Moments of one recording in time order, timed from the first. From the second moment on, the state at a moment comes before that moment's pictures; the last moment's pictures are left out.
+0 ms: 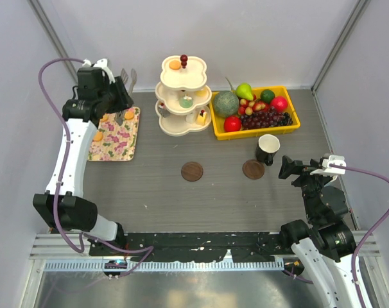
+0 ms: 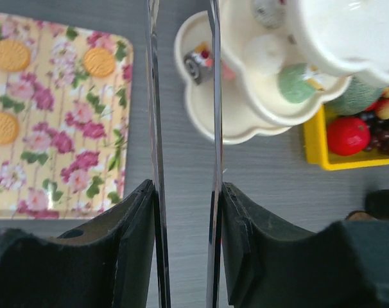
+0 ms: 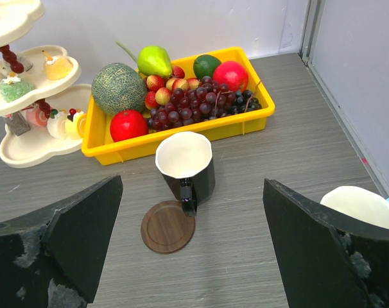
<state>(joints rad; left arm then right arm) -0.08 1.50 1.72 -0.75 0.10 -0.29 0.30 0.16 0.59 -0.44 0.36 0.16</state>
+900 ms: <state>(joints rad) 0.28 1.54 1.29 -0.78 0.06 -0.29 0.30 0.16 0.59 -0.44 0.34 0.16</state>
